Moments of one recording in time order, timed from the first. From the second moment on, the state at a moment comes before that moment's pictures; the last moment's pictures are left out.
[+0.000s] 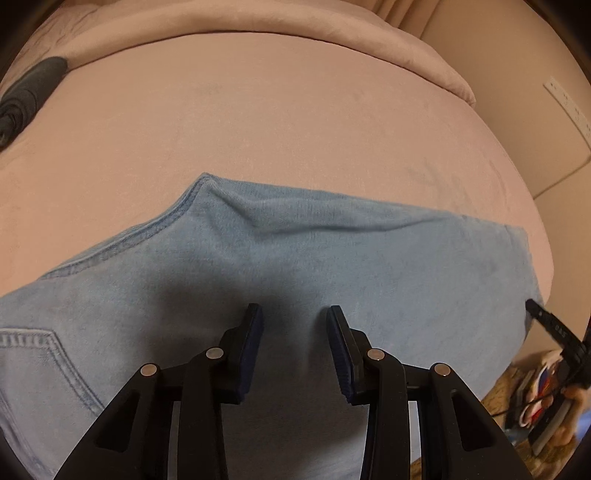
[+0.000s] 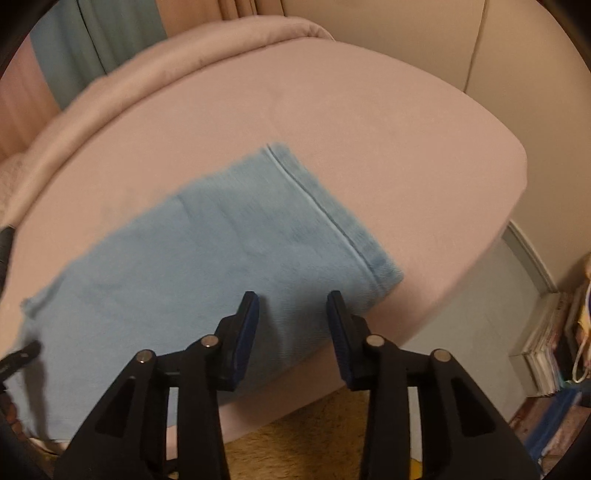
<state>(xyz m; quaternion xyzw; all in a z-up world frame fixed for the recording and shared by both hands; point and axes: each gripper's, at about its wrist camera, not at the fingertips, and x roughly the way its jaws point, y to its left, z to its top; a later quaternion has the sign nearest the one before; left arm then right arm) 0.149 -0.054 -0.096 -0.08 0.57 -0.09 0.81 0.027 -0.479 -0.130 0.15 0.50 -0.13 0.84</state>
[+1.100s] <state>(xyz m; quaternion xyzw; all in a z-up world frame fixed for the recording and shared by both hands) 0.101 -0.041 -0.099 -0.09 0.58 -0.09 0.81 0.032 -0.462 -0.135 0.15 0.51 -0.10 0.84</state>
